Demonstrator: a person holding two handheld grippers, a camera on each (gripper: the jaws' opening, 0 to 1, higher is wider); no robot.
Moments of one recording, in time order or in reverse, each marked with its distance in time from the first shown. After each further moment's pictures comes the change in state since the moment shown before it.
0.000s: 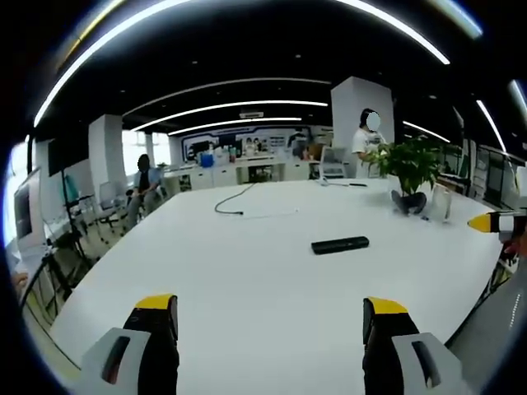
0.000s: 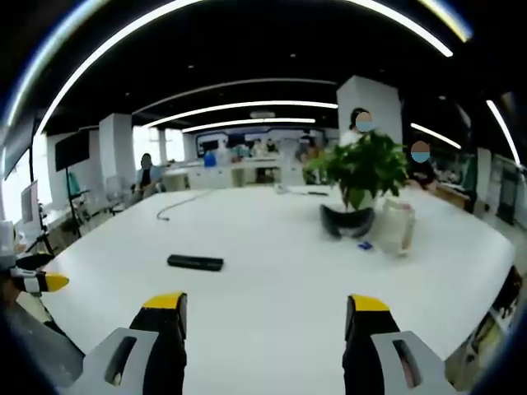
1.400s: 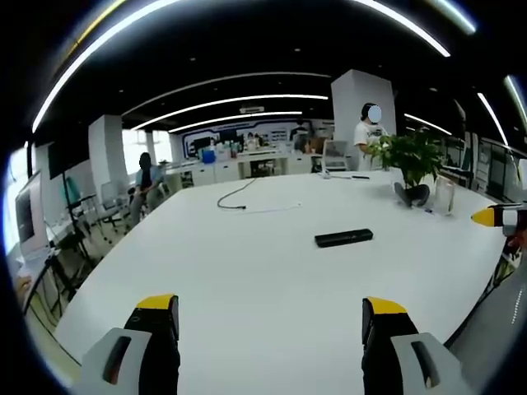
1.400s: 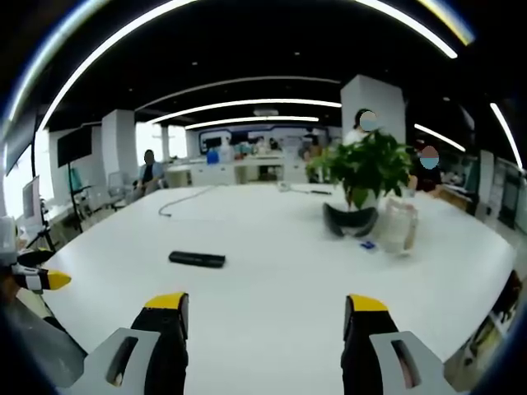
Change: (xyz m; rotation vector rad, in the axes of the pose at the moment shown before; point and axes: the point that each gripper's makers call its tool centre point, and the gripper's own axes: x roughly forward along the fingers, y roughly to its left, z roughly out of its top) left arm 0.001 0.002 -0.005 0.021 0.029 0.016; right arm 0.001 0.002 -0.002 -0.017 0.014 0.011
